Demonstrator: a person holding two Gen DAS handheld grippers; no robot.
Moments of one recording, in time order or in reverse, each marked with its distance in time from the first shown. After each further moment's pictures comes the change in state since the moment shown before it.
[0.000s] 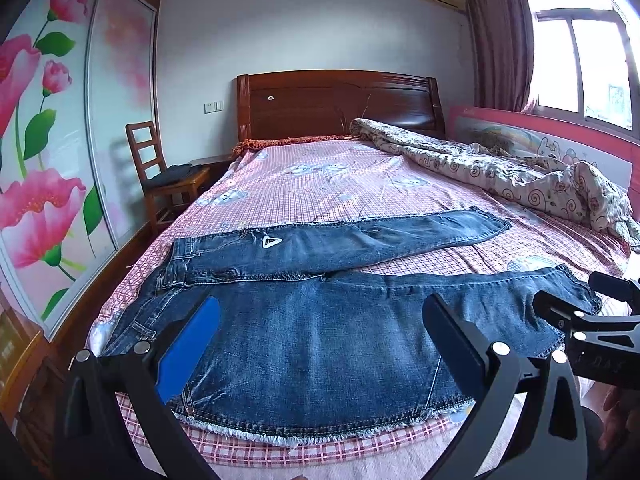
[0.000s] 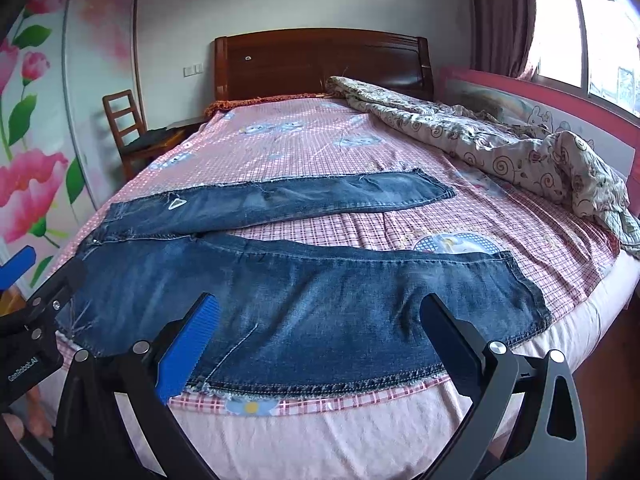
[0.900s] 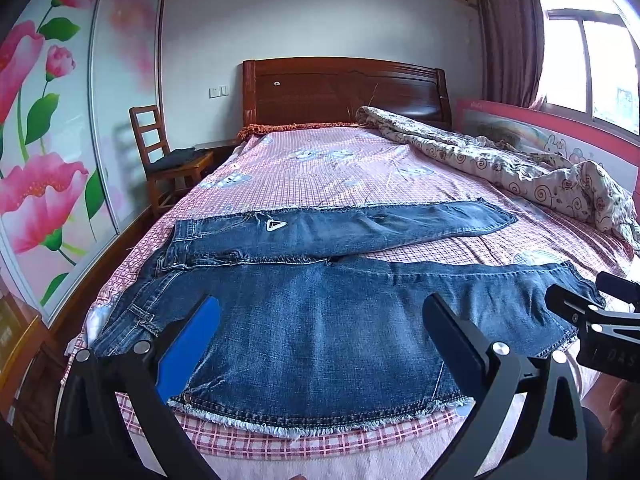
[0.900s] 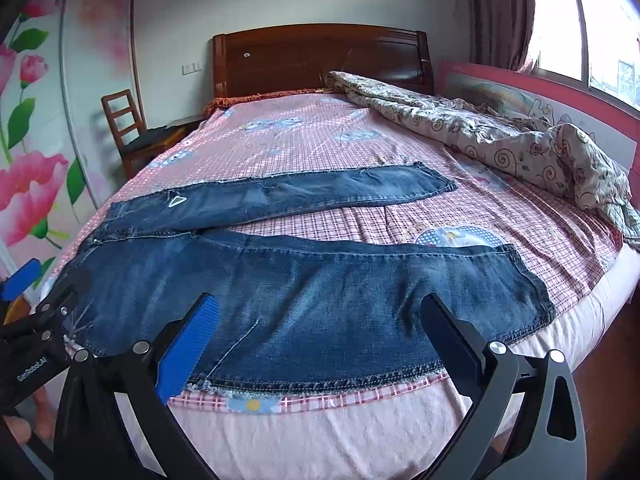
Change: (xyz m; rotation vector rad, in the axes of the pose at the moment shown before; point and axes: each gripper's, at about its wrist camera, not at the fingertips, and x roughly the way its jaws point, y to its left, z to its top) left arm 0.017 -0.008 -0.018 -0.024 0.040 0.017; right arm 0.003 -0.003 -0.002 0.016 0.019 0.010
